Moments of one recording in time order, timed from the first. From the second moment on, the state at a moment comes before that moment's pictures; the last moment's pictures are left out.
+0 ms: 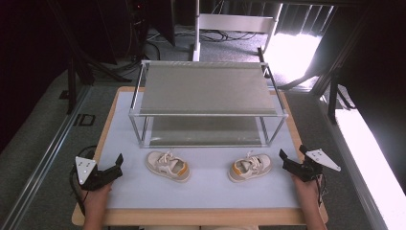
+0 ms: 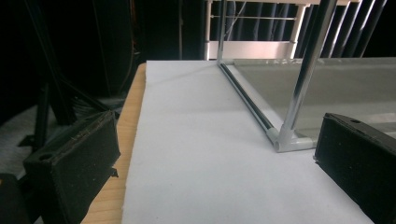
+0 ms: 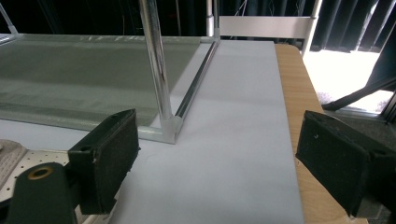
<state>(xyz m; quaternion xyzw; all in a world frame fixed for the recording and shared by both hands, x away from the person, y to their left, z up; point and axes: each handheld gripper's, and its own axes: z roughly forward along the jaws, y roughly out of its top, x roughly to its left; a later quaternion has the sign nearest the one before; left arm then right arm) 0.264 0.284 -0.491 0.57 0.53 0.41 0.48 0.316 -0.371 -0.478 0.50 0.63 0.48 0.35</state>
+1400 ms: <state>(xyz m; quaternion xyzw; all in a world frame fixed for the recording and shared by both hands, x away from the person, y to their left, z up) 0.277 0.235 -0.412 0.77 0.43 0.20 0.44 0.313 -0.369 -0.478 0.48 0.64 0.48 0.36</state>
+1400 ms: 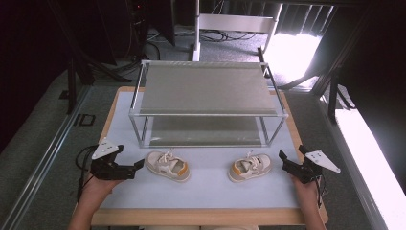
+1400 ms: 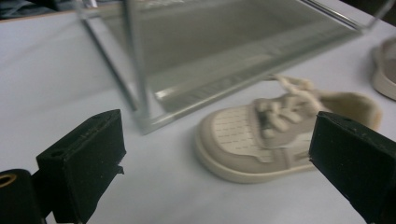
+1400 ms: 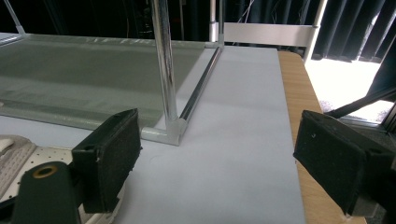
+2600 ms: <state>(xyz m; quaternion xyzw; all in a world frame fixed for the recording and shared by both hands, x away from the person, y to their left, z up) 0.307 0.113 -0.380 0.92 0.31 0.06 0.22 0.313 -0.370 -0.479 0.48 0.64 0.49 0.36</state>
